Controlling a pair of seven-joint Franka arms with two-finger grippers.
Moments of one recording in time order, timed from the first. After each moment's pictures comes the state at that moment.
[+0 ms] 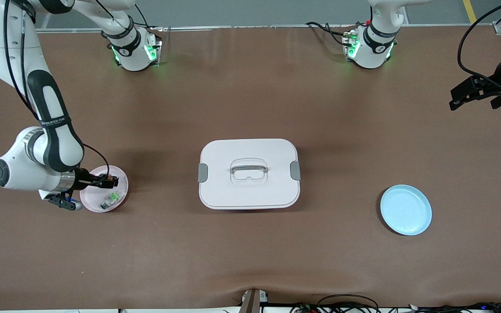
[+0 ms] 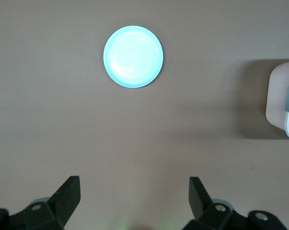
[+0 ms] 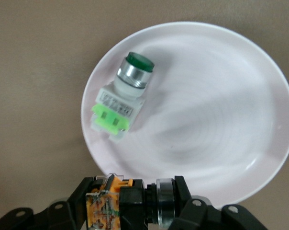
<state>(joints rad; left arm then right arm) 0.10 -0.03 -0.15 -1.55 0.02 1.50 -0.06 -0.03 0.56 -0.08 -1.78 0.37 2.07 0.02</state>
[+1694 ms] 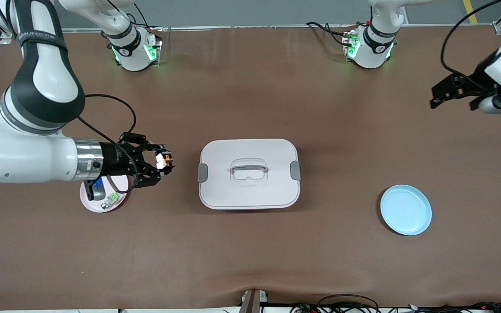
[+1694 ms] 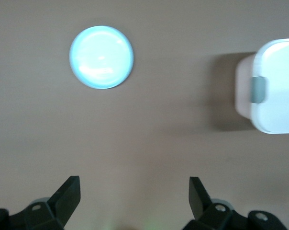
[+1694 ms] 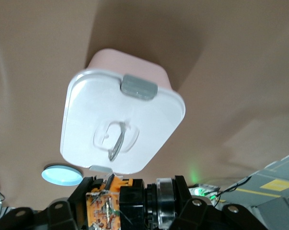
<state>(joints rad) 0.07 -0.02 -0.20 -1.55 -0.08 1.52 -0.06 0.18 0.50 0.05 -1.23 0.66 1.58 1.34</state>
